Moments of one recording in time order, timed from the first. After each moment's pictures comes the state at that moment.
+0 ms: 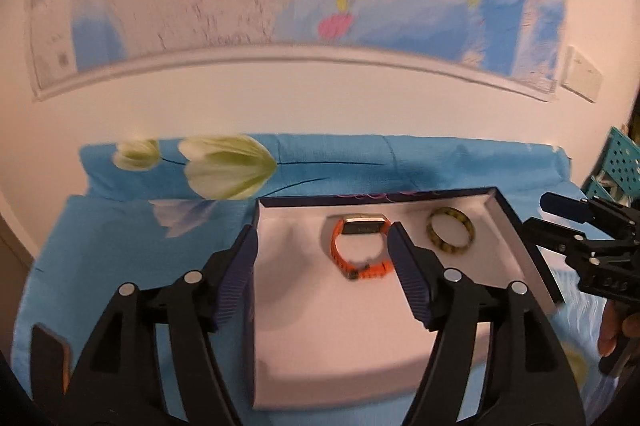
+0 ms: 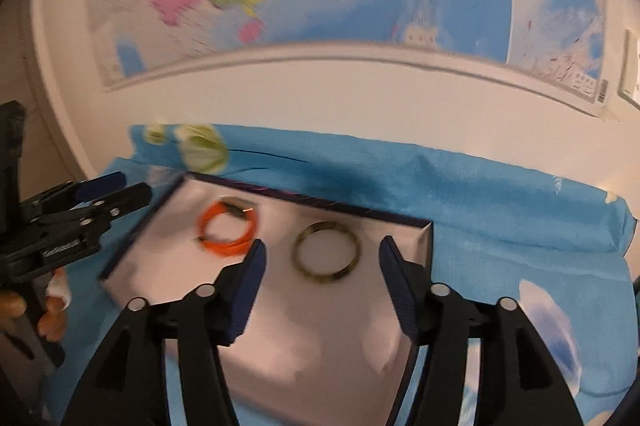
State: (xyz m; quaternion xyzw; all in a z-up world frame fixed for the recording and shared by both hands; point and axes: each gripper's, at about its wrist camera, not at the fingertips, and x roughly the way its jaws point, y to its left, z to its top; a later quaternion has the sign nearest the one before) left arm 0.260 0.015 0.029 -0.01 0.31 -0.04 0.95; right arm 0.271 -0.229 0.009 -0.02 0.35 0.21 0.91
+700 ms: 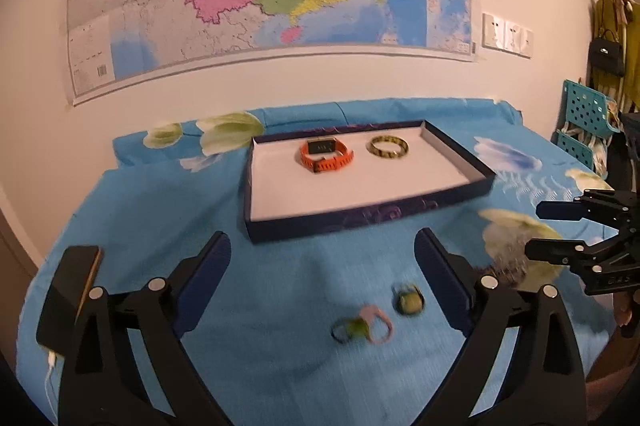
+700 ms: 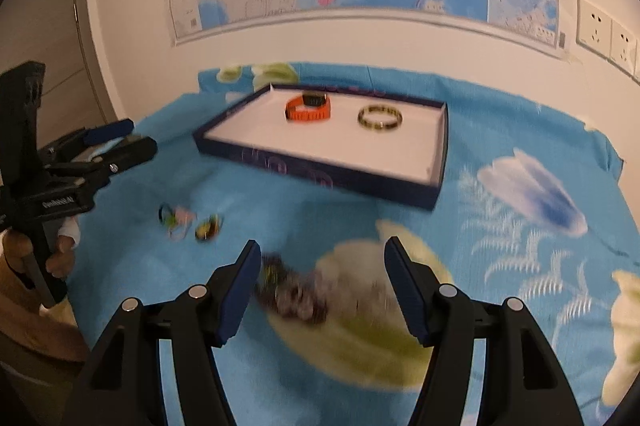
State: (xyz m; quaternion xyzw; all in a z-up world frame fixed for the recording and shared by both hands) left arm 0.085 0.003 -0.005 0.04 0.26 -0.08 0.96; right arm 0.097 -0.245 -0.039 -0.05 0.36 0.23 0.90
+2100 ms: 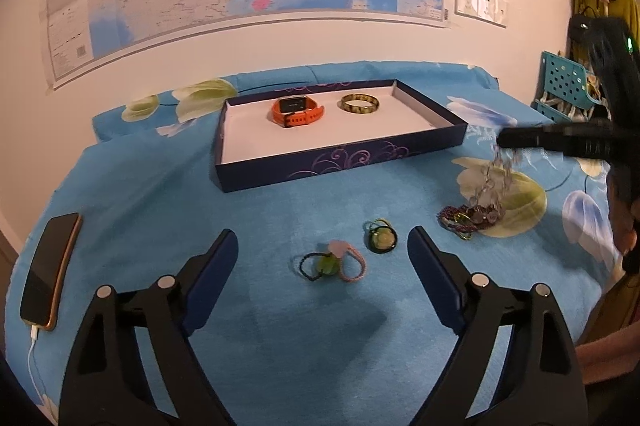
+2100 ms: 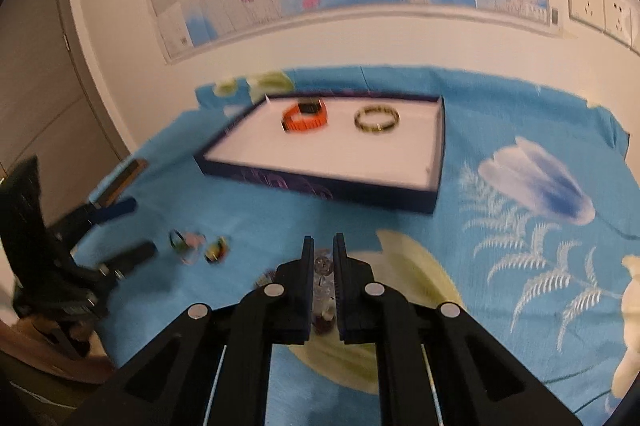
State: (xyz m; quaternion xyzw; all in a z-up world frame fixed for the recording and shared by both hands) left arm 0.064 -0.007 -0.030 0.05 0.30 -0.11 0.94; right arm 0.118 -0.254 -0.013 0.02 0.36 0.25 0.90
